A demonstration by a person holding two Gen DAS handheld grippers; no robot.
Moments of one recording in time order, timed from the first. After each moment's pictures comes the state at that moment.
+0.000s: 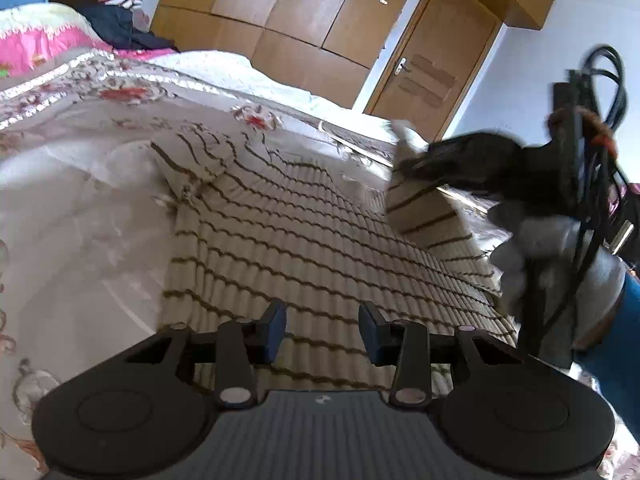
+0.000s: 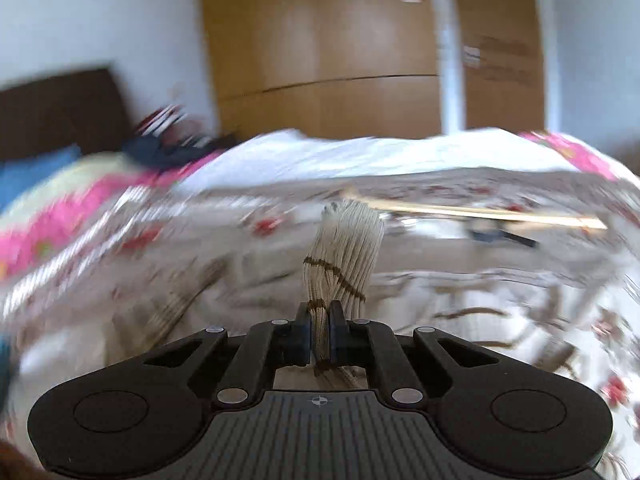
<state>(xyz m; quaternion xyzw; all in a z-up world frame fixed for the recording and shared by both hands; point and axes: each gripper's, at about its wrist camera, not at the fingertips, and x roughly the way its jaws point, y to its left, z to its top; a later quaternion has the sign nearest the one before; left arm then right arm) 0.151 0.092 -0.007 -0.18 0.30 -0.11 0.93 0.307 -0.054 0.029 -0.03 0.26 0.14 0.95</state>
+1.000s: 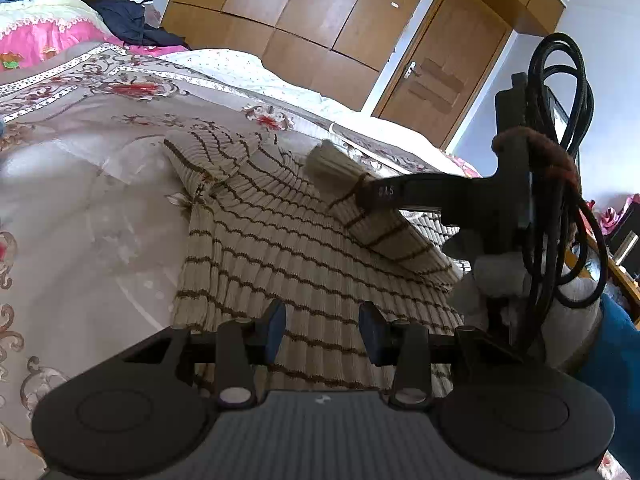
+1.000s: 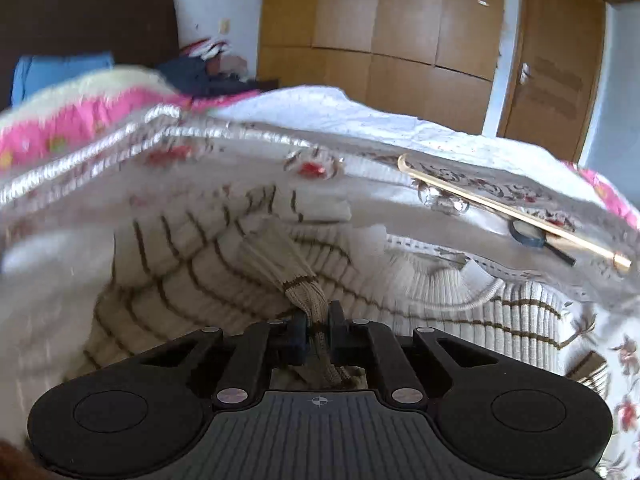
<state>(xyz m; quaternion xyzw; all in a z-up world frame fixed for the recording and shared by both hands) 0.150 0.099 -0.008 -0.20 0.30 -0.10 0.93 0.307 -0.016 0.008 -0.09 0.27 0.15 0.95</state>
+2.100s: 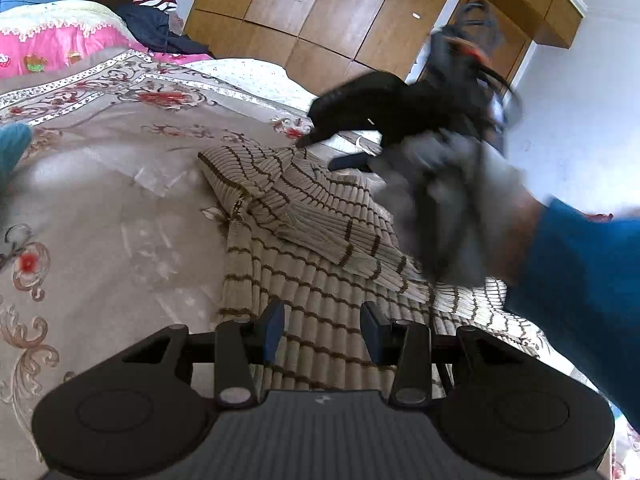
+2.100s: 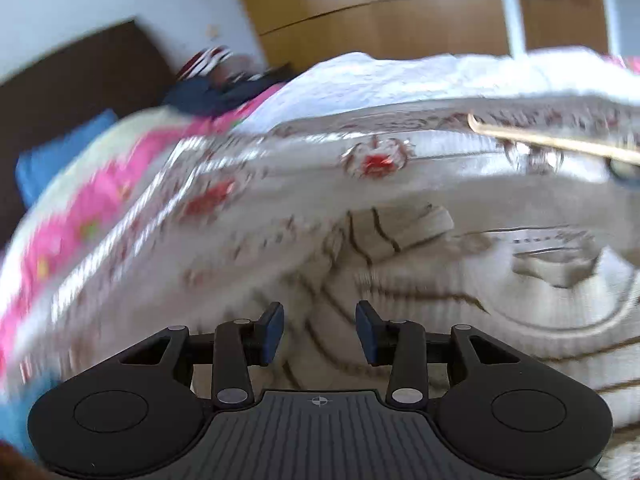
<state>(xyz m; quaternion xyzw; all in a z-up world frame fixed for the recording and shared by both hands) 0.152 0.114 -0.006 -0.20 0.29 -0.06 0.93 0.416 0.035 0.020 0.11 0.36 0.18 0.91</state>
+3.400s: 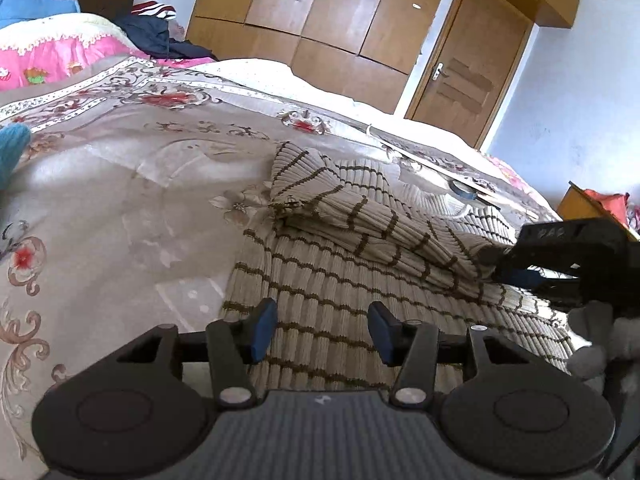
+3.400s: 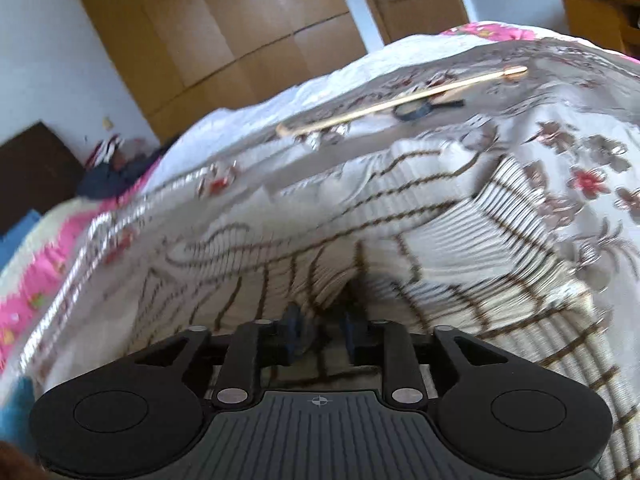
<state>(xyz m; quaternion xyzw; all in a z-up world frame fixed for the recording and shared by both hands) 0.156 0.101 -0.023 -0.16 0.29 -0.05 0.94 0.264 -0.124 -0.014 0.20 0.30 0.03 0.93</state>
